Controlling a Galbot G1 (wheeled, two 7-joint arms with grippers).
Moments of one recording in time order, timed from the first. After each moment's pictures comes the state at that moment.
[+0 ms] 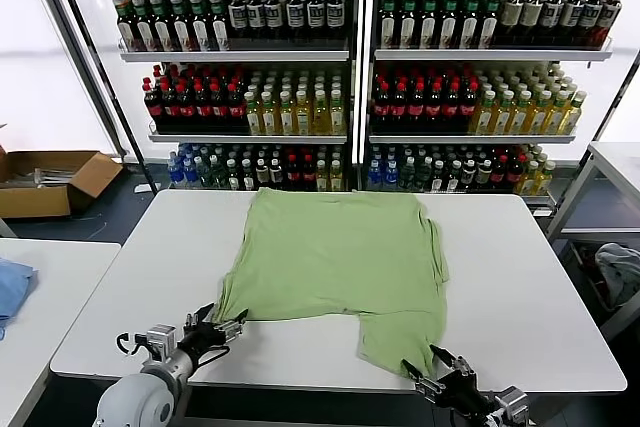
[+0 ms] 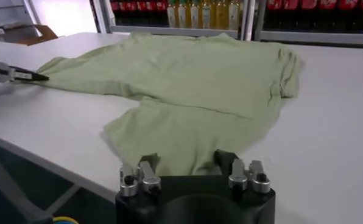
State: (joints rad) left arm 1.32 -1.17 -0.47 -1.87 -0.42 0.56 0.06; right arm -1.66 1.18 0.61 2.08 0.25 -0.42 -0.36
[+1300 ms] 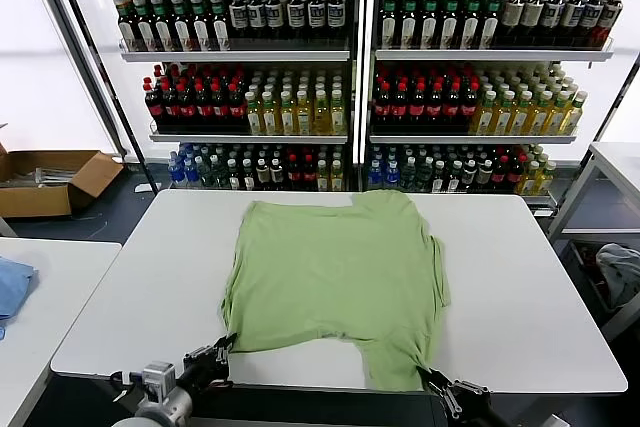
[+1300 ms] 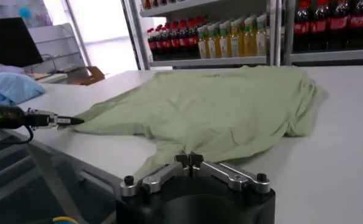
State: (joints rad) left arm 1.60 -1.24 -0.55 -2.13 -0.39 0.55 0.03; right arm -1.92 1.12 0.81 2.18 0.53 -0.20 -0.52
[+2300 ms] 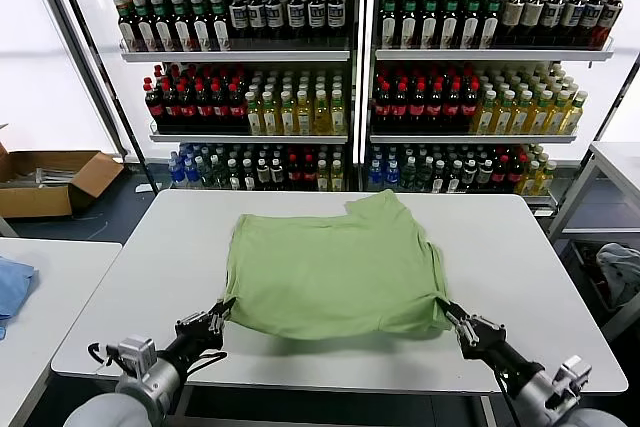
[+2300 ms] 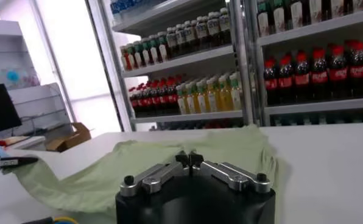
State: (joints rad) left arm 1.40 -1.12 -0.54 -2.12 -0.54 0.57 0.05; right arm -1.38 1.07 0.66 1.93 0.64 -0.22 -0.43
